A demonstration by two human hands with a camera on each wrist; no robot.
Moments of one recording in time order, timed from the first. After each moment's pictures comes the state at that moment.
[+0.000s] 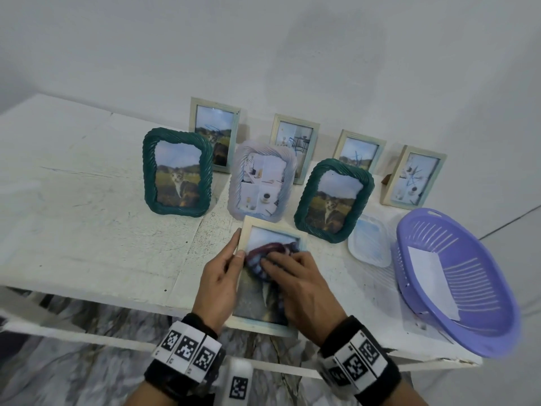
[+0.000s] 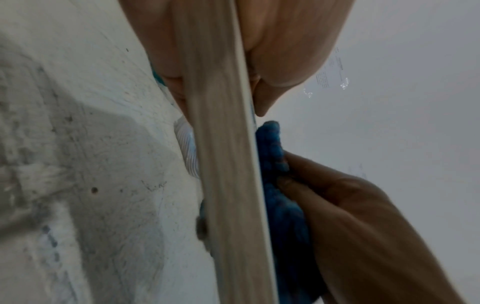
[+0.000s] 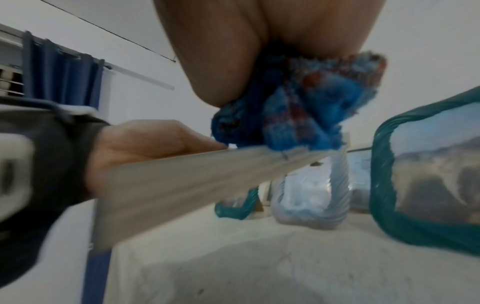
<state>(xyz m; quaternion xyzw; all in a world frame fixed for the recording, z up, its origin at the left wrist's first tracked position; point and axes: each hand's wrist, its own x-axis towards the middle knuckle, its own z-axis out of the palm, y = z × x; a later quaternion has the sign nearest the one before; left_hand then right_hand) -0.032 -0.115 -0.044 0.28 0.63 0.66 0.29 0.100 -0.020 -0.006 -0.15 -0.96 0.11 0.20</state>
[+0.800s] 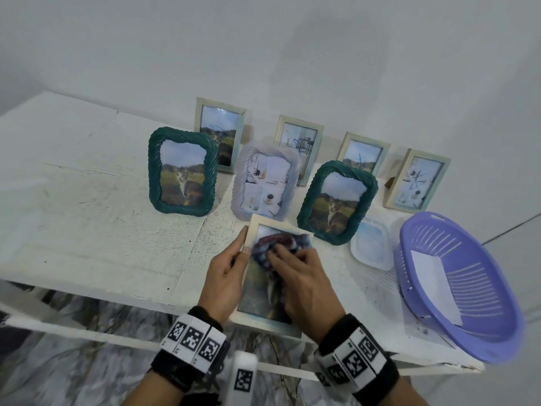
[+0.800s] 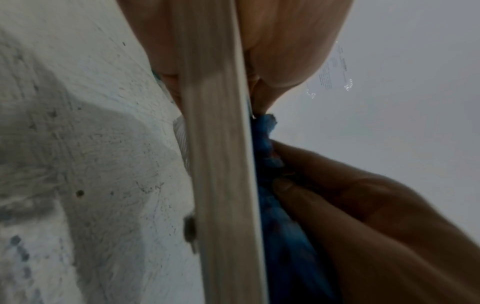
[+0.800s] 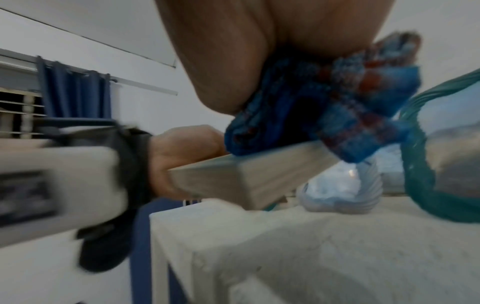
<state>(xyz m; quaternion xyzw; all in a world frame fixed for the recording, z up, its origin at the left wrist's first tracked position) -0.035 -0.108 -0.047 0.27 0.62 0.67 0.31 0.091 -0.019 -0.005 -0.17 -0.96 0.08 0.21</state>
